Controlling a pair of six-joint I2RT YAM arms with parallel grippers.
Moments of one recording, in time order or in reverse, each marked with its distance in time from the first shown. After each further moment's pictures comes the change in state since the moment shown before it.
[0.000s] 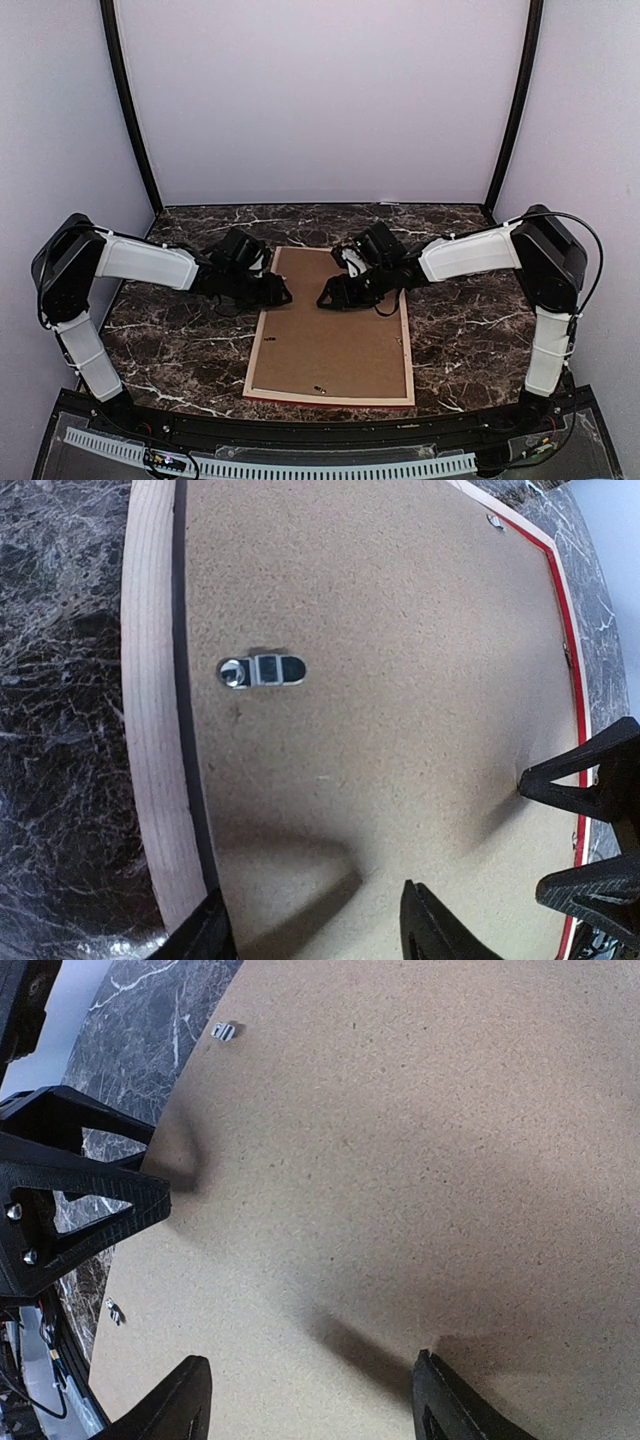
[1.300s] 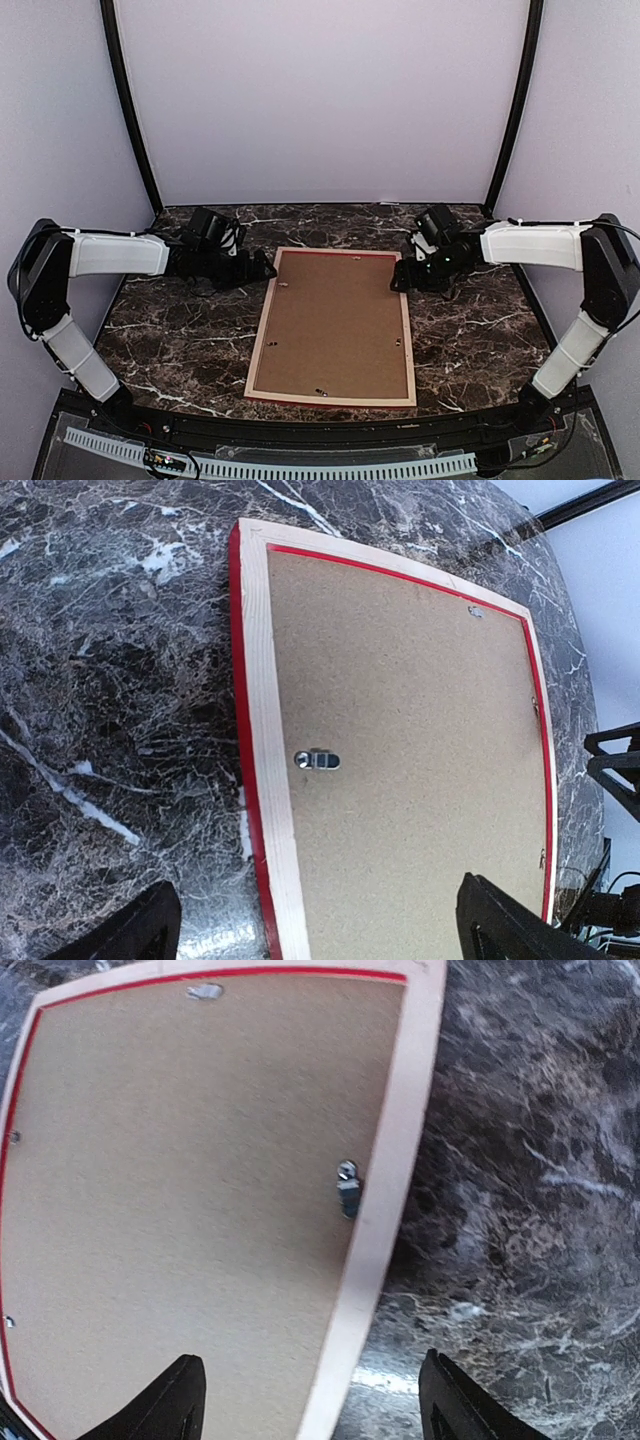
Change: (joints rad) left arm 0.159 -0.129 -0.004 -0.065 0.098 0.094; right arm -0.224 -0.312 -0.136 -0.335 0.252 -0.060
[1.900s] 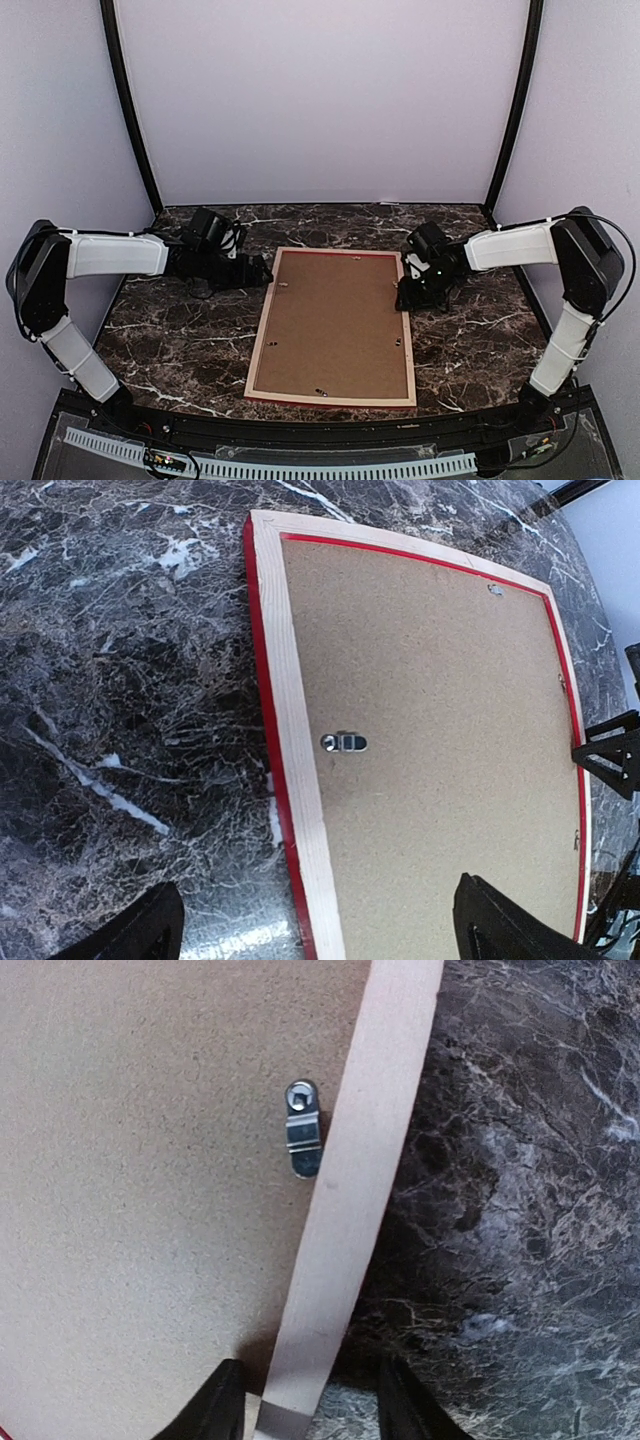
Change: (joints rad) left arm -0.014 -0.017 0.003 -0.055 -0.044 0.082; right arm -0.015 0.129 -0.042 0.010 0.003 -0.037
